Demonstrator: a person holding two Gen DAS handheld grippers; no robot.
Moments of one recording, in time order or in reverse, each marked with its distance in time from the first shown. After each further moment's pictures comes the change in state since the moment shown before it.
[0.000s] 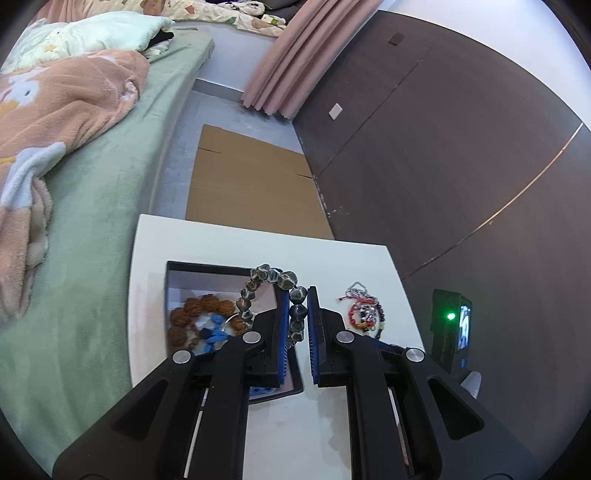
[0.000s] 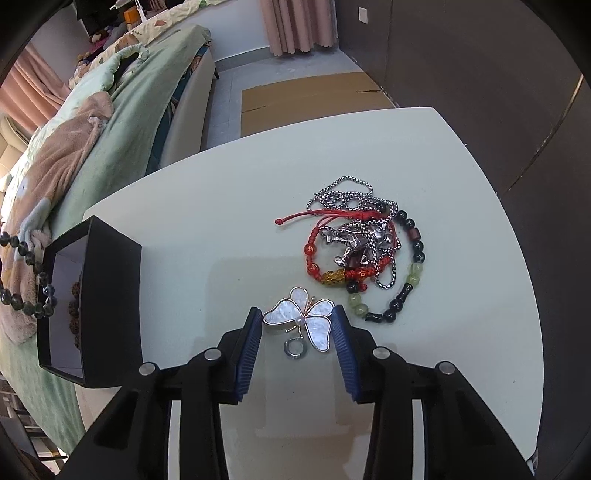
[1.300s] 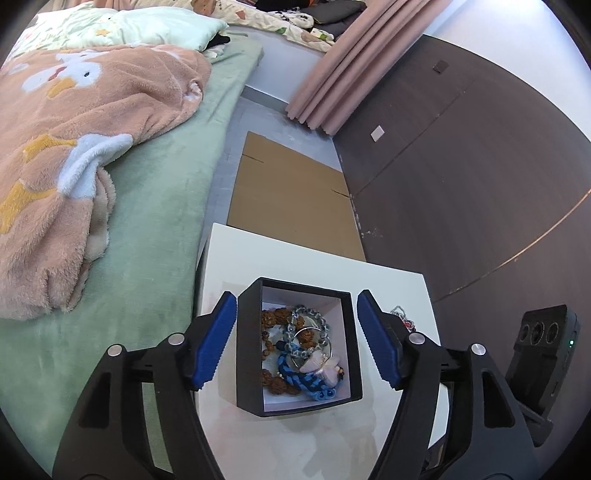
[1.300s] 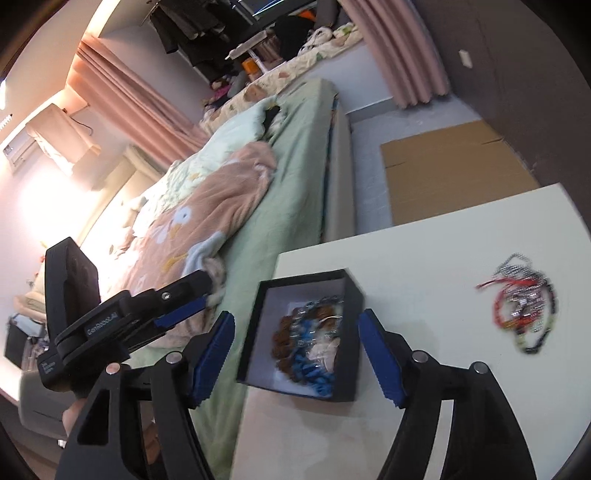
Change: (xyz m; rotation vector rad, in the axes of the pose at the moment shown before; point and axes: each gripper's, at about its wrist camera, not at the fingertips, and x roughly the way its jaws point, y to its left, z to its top) left arm -0.026 0.055 0.009 -0.121 -0.054 0.094; right arm -0.087 0.065 -0.004 -0.086 -0.213 0.549
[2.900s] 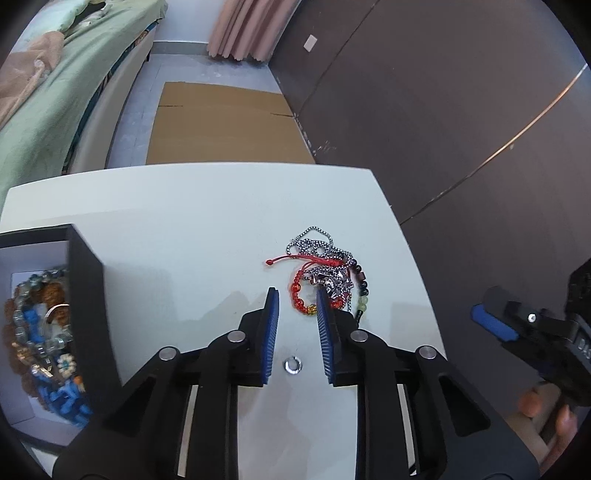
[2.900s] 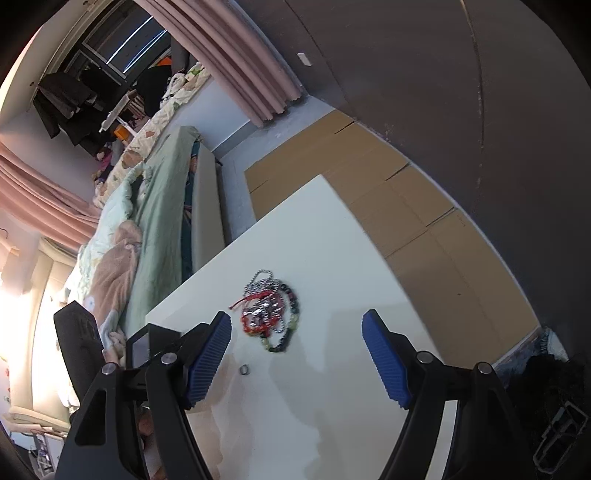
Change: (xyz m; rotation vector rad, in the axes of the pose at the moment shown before) left arm 0.153 -0.156 -0.073 0.251 0.261 -0.055; right arm -0.118 -0.189 -0.003 0.360 -0.089 -0.318
